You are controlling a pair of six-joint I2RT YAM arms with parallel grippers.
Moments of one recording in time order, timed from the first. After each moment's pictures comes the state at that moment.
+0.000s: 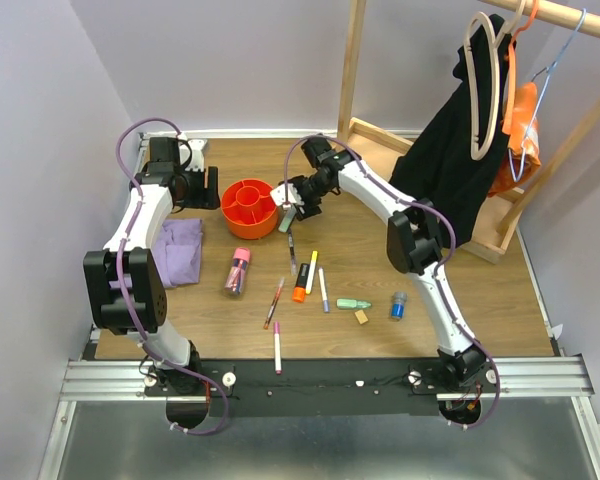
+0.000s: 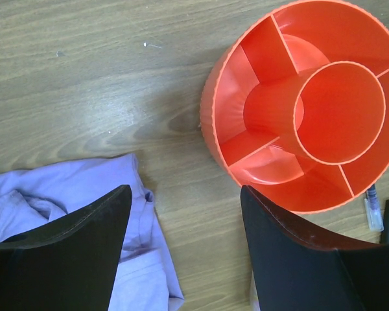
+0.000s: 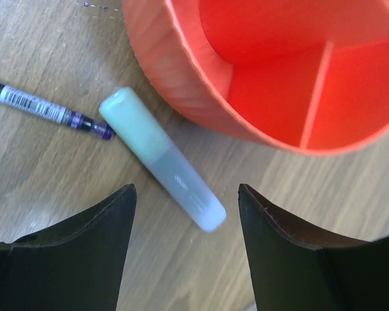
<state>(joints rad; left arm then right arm) 0.06 1.63 1.32 -0.57 0.29 0.11 0.58 2.50 2.29 -0.93 -0.65 -1.57</state>
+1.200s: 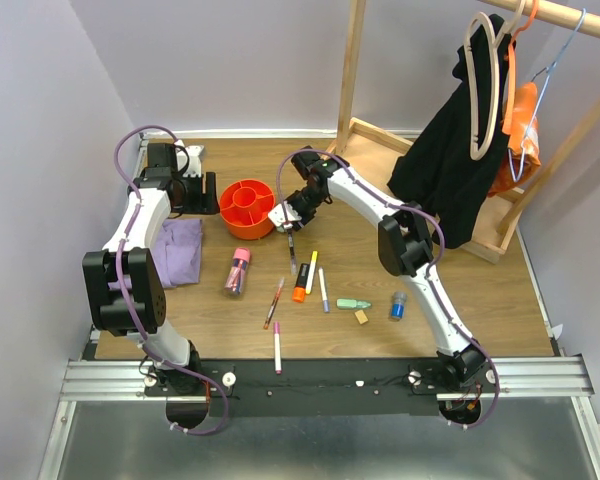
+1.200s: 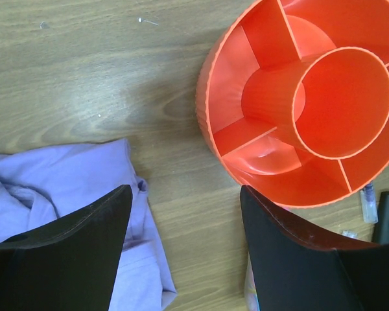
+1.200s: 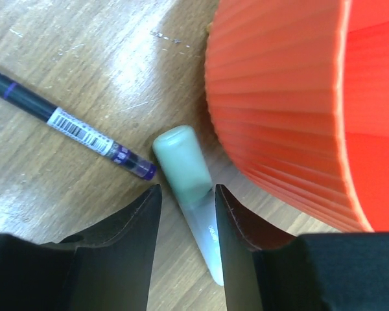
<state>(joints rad) 0.08 1.63 1.27 -0.56 0.32 0.08 0.62 2.57 2.33 -1.04 -0.63 -1.79</state>
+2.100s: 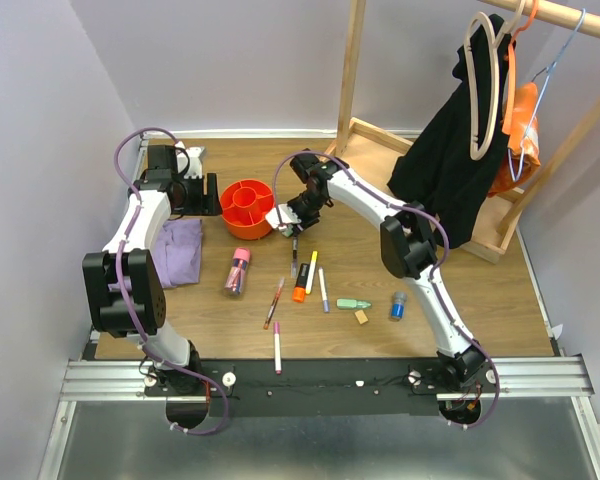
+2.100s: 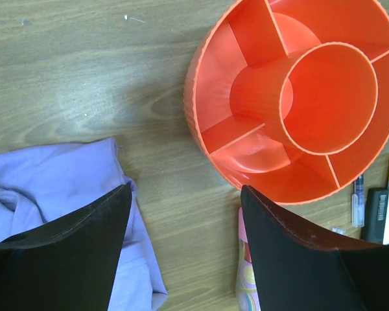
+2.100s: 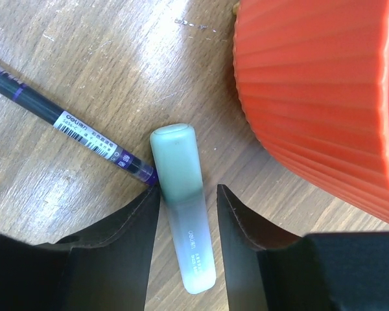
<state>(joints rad) 0.08 1.62 1.25 -0.55 0.35 0.06 0.64 2.51 2.23 -1.04 -0.53 -1.66</state>
